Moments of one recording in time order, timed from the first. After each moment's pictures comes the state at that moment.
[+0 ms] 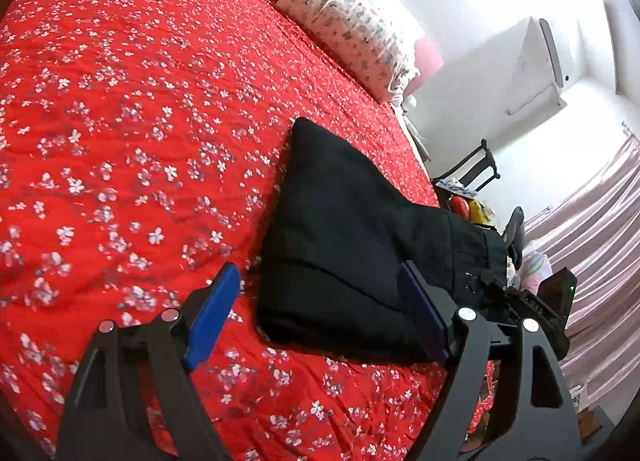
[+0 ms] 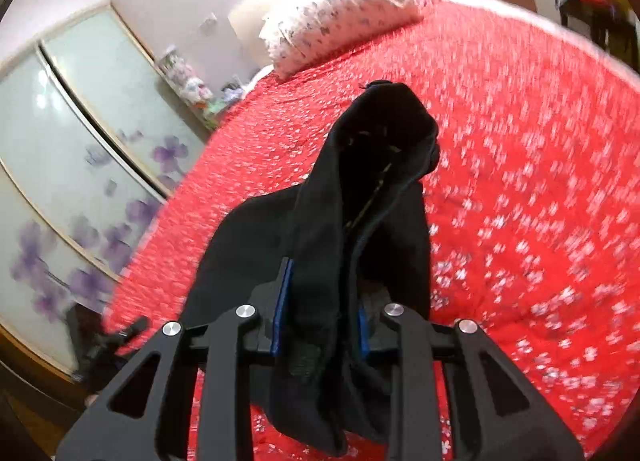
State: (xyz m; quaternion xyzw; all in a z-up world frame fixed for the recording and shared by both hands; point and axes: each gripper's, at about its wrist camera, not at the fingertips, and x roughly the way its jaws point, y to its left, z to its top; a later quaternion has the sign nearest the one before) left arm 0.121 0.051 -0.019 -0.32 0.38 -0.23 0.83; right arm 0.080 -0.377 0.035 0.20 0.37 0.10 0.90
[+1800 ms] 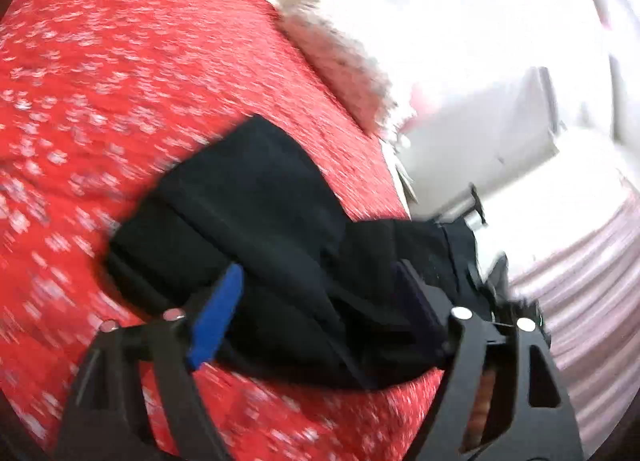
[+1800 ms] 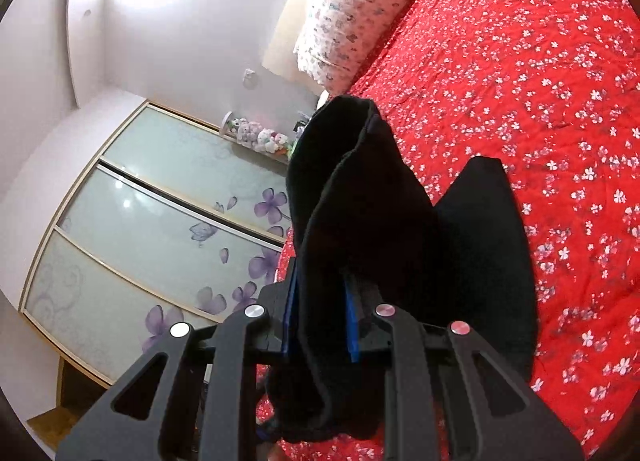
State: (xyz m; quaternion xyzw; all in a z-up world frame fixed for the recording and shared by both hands) left arm 0.092 -0.007 -0.015 -0.41 0.34 -0.18 0.82; right arm 0.098 -0.429 0.004 0.47 0.30 0.25 0.79
